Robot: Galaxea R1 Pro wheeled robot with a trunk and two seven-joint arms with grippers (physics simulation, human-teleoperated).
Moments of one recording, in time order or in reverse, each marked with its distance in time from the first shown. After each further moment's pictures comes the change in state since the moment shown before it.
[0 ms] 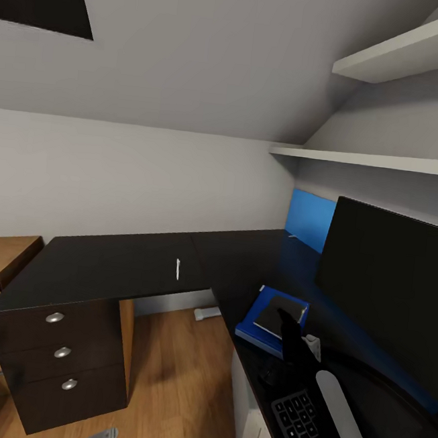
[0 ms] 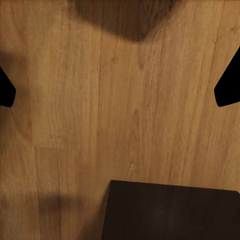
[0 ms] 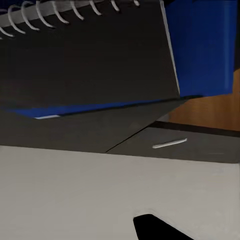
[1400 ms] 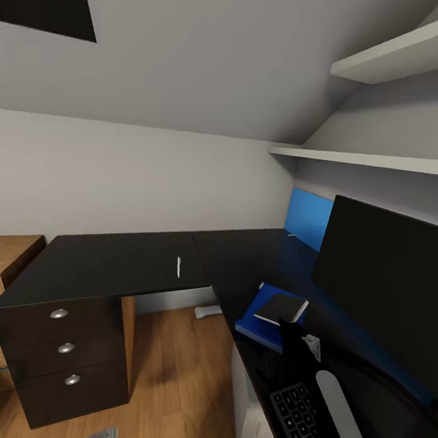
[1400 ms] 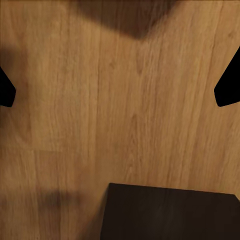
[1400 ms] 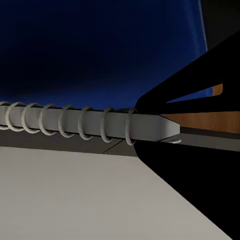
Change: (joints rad) left arm 0.000 0.000 0.001 -0.003 0.001 -0.002 -0.001; right arm 0.000 0.000 0.000 0.001 -0.001 0.002 0.000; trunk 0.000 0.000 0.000
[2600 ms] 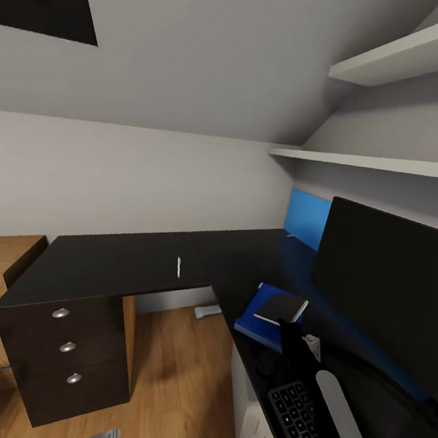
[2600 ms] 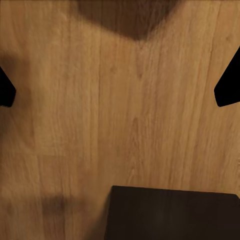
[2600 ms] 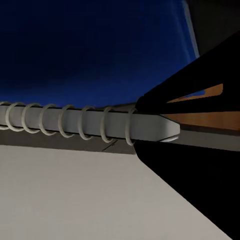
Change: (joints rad) left arm 0.000 0.000 -0.024 -0.001 0.002 0.002 0.002; right arm 0.000 0.001 -0.001 0.000 -0.006 0.000 0.000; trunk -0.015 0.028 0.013
